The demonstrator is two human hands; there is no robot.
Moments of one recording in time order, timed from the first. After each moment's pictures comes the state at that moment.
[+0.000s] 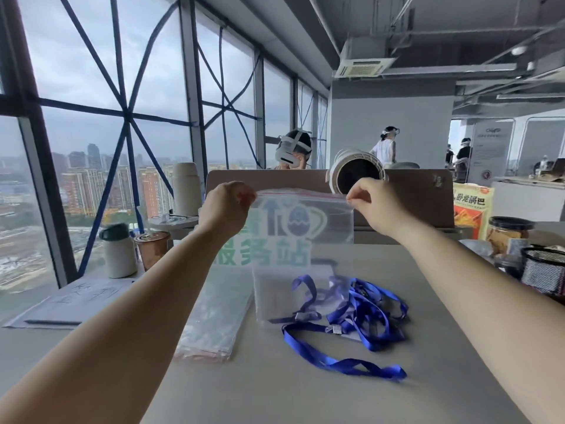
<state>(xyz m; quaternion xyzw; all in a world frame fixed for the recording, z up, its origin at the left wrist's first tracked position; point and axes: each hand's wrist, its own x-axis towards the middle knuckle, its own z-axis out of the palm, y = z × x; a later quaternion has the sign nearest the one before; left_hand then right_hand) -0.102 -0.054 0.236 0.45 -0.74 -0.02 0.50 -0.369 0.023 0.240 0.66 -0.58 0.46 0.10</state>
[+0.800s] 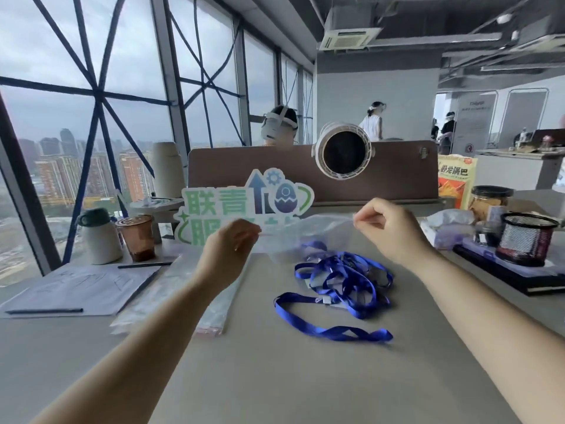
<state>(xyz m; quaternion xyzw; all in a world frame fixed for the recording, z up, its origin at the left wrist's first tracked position) -0.106 -0.019 0.139 0.35 -0.78 -0.18 0.49 -0.378 0.080 0.165 0.63 -0.58 0.52 0.00</state>
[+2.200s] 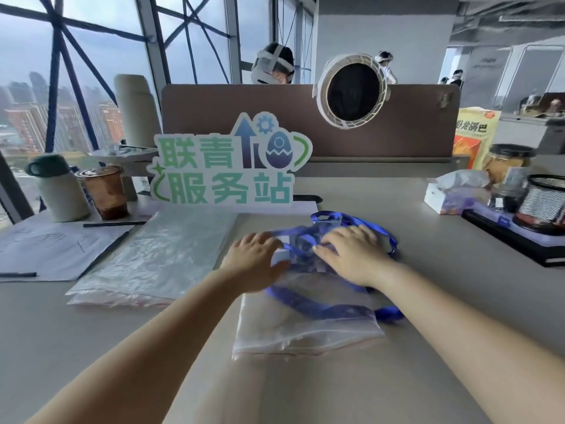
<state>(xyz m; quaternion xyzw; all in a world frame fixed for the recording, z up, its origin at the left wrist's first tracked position) -0.167 -0.057 0.042 0.43 -0.90 0.02 0.07 -0.364 0.018 0.057 0.68 -0.72 0.10 0.05</state>
